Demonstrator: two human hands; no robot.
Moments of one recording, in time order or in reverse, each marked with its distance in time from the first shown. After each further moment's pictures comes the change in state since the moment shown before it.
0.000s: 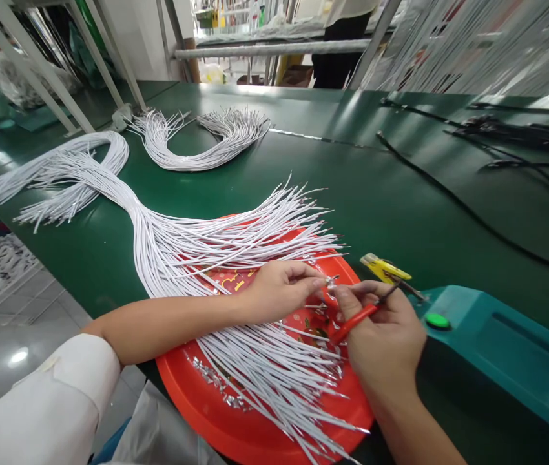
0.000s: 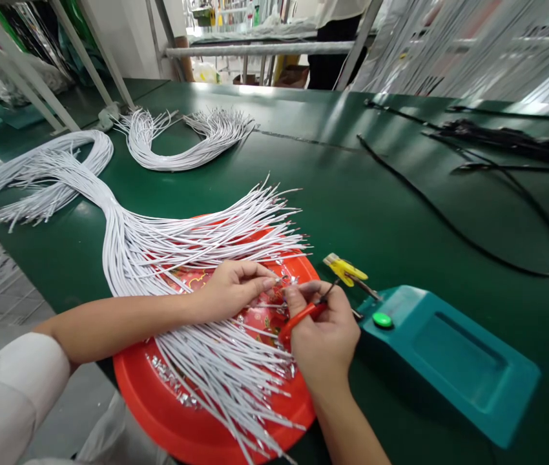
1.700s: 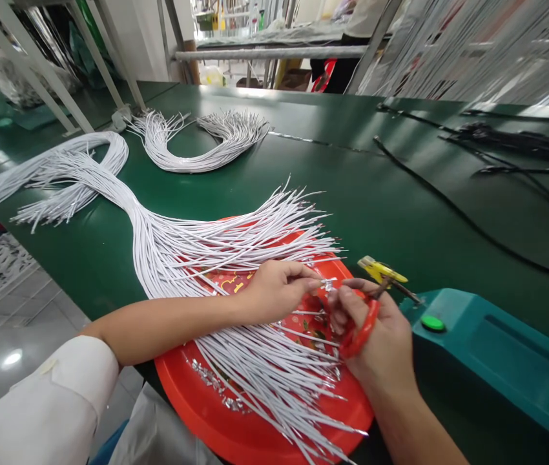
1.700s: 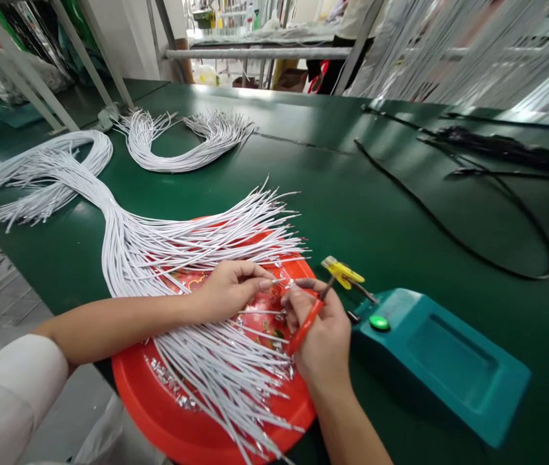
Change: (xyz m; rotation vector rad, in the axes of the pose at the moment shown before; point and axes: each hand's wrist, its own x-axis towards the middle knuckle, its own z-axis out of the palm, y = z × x) left_hand 0.000 -0.004 -0.005 0.173 0.017 0.108; right_hand 0.005 -0.004 0.002 0.350 -0.176 0.288
